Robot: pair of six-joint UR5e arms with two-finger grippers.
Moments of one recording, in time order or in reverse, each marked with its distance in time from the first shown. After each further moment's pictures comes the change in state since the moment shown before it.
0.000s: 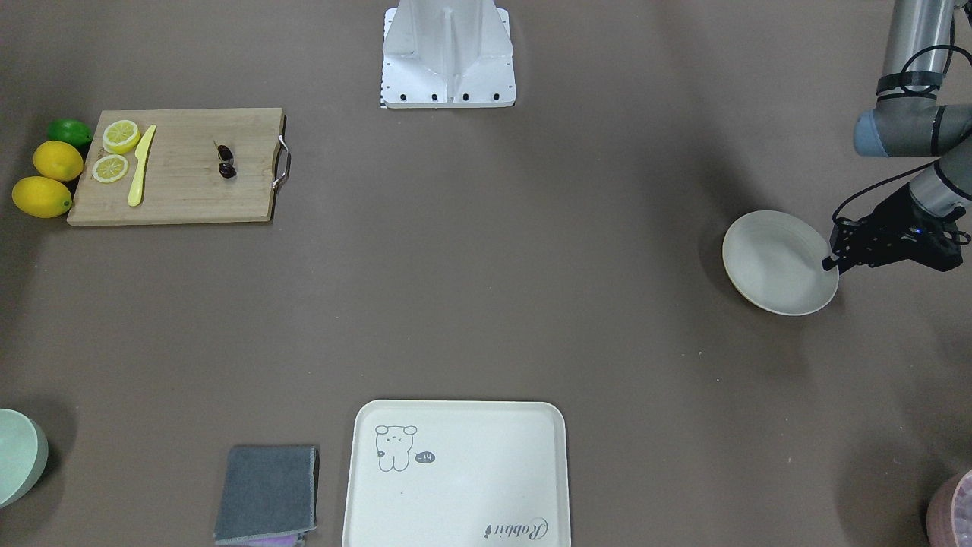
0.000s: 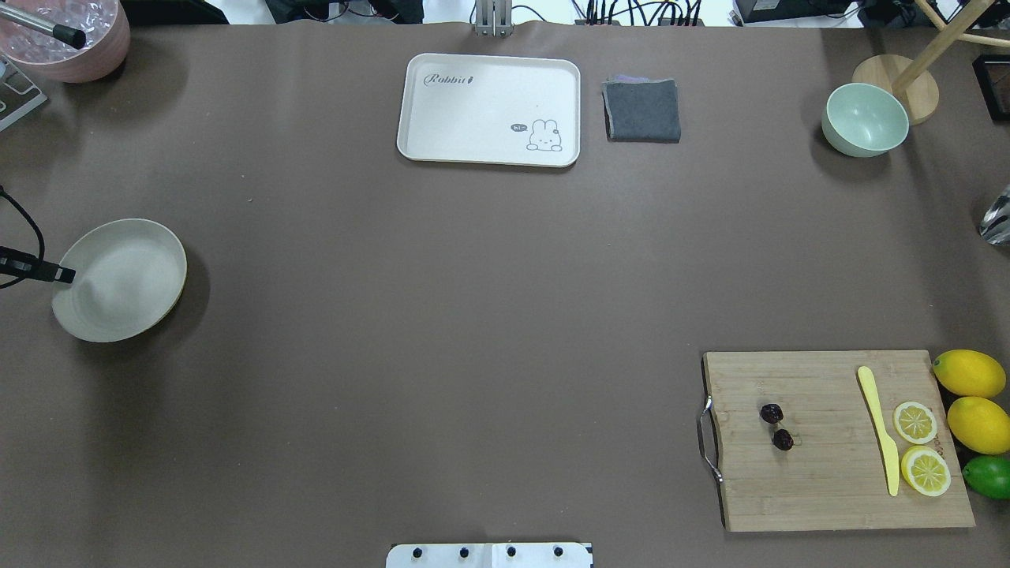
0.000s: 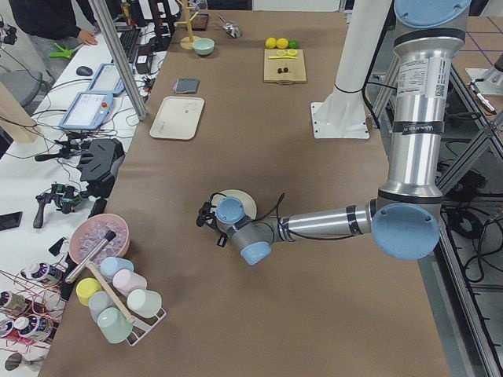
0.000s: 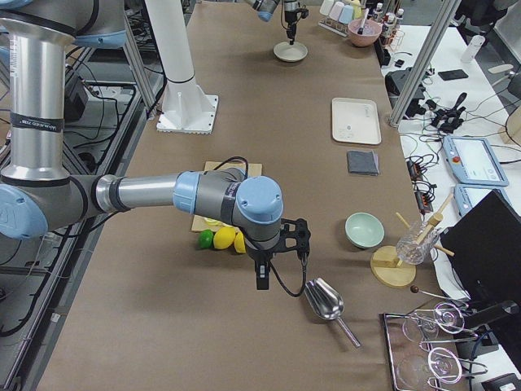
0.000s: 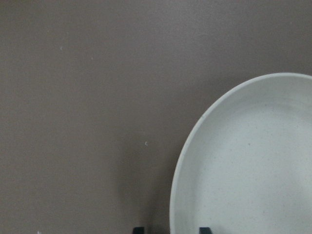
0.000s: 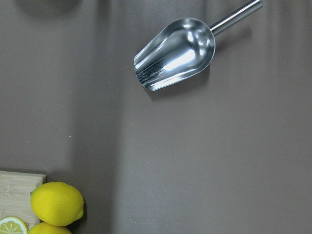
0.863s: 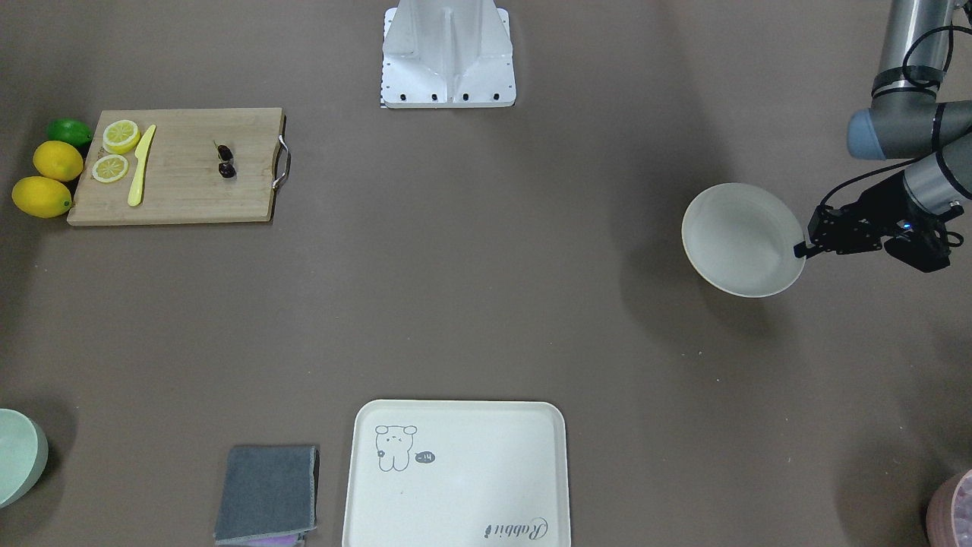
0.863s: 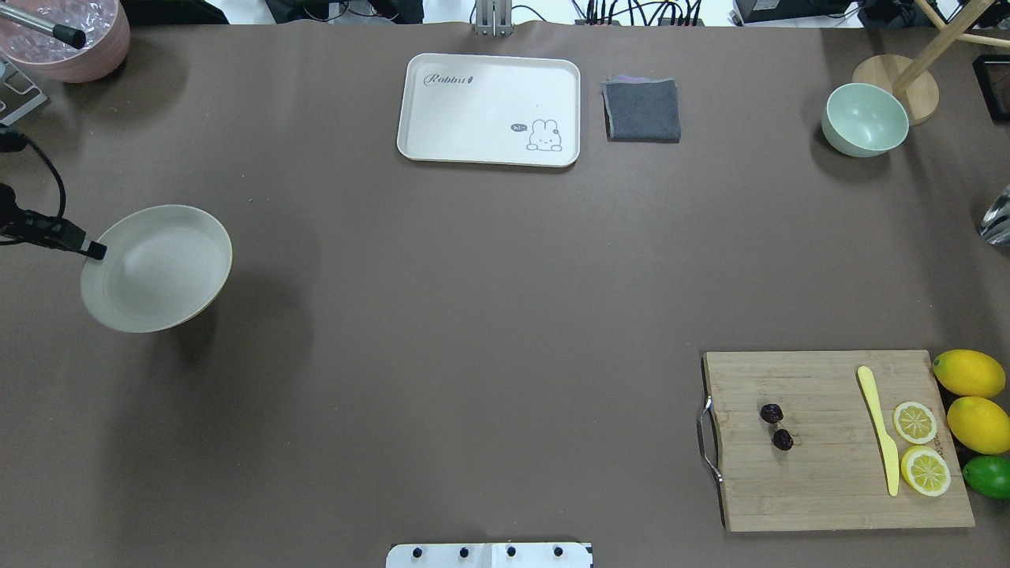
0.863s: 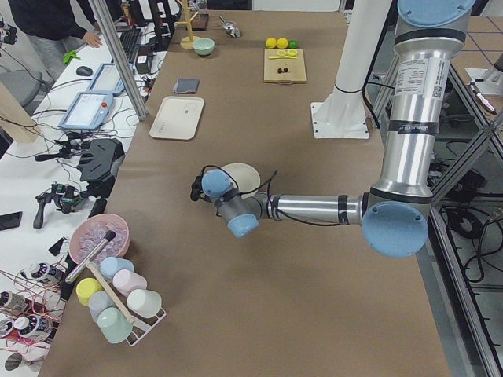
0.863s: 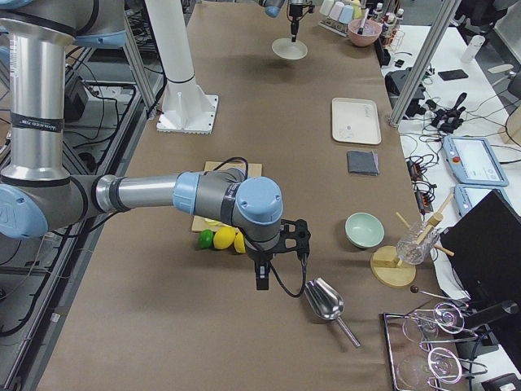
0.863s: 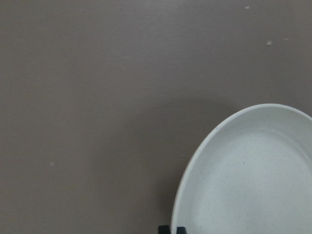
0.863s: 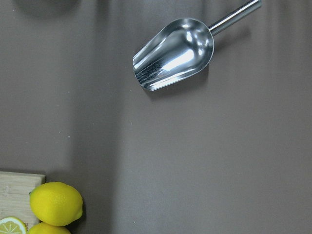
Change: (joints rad) left arm -0.046 -0.076 -0.219 0.290 -0.231 -0.120; right arm 0.005 -0.001 -0.002 0.000 -0.001 -0.001
